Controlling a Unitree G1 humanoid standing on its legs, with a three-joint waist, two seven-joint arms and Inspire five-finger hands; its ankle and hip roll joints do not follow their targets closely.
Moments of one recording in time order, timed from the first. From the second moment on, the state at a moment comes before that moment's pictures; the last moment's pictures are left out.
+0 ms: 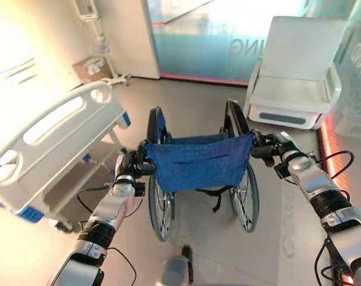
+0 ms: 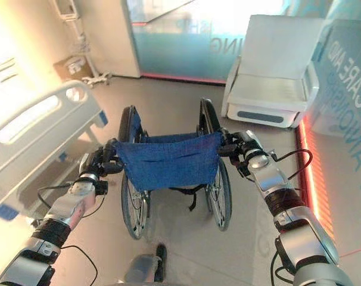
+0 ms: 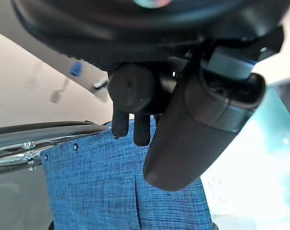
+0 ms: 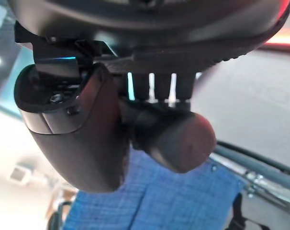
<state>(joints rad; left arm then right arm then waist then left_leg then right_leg) -0.42 0.53 -0.22 0.42 -0.43 0.31 0.31 -0.67 -0.57 0.37 0.58 0.16 0.41 -0.02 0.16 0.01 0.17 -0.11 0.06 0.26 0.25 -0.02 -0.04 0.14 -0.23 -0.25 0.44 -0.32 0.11</state>
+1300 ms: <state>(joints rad) -0.43 0.46 -0.24 0.44 -0.37 0.29 0.34 -0.65 -0.61 0.36 0.56 0.12 0.42 0.00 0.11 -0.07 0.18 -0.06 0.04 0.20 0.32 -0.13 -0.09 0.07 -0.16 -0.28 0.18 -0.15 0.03</state>
